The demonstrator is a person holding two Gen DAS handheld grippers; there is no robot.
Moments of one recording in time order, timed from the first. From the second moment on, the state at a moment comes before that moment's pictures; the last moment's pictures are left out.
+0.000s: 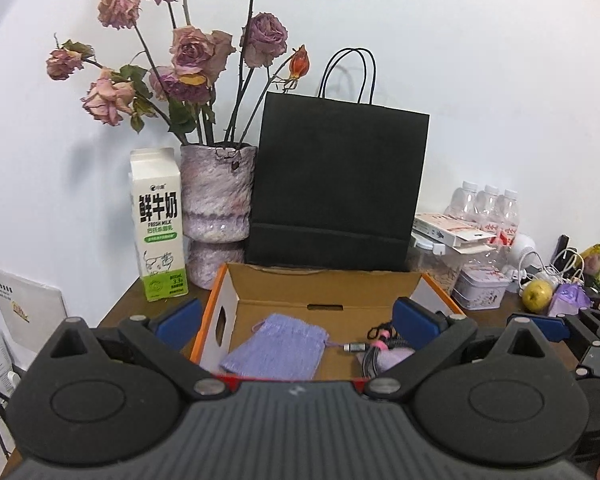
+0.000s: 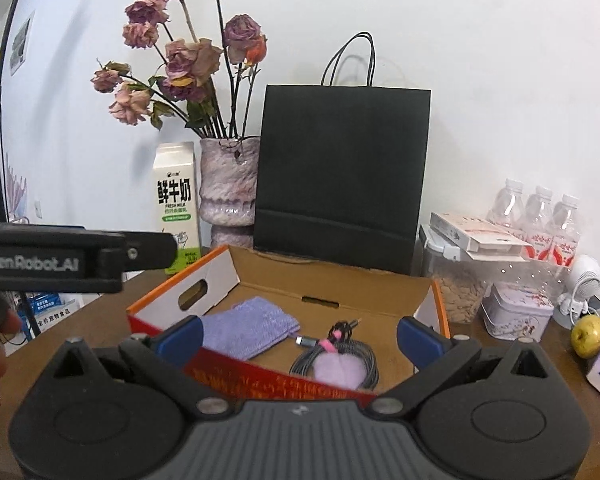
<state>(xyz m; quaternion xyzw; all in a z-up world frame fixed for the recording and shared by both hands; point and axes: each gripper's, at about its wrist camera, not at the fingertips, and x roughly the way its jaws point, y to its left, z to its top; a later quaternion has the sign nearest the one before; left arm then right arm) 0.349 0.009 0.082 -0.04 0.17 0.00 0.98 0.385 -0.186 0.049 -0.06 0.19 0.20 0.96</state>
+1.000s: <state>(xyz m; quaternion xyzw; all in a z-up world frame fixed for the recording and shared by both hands) 0.218 0.014 0.067 -0.03 0.20 0.01 0.98 0.257 -0.217 0.040 -0.05 0.21 0.19 0.96</state>
